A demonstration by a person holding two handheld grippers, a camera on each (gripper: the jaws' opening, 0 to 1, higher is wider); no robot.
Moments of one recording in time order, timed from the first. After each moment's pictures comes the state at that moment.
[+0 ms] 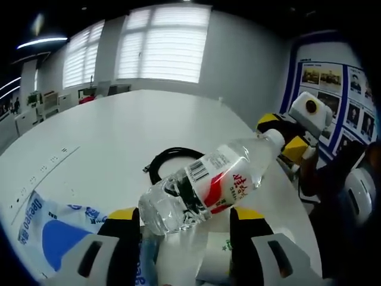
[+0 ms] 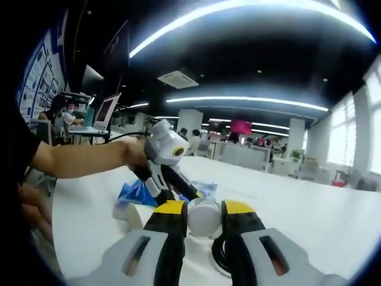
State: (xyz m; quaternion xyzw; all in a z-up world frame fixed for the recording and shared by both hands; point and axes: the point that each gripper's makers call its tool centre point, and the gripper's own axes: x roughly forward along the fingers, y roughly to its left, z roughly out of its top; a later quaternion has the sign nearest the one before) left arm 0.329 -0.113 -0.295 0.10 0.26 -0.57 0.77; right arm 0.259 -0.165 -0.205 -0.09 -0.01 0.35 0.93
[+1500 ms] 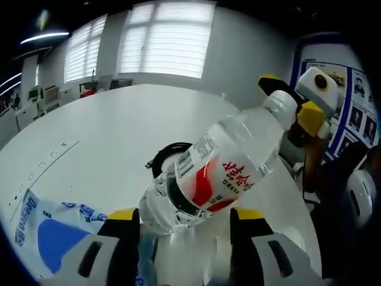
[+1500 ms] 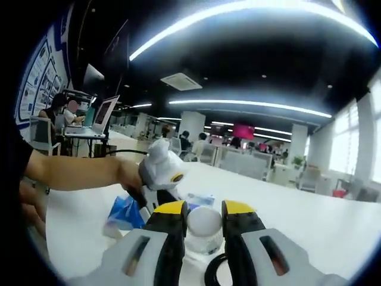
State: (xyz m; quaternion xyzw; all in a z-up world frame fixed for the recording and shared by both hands) left arm 0.324 -0.117 -0.306 0.11 0.28 -0.56 0.77; right arm 0.291 -0.137 -0.168 -0.11 -0.03 0.36 0.93
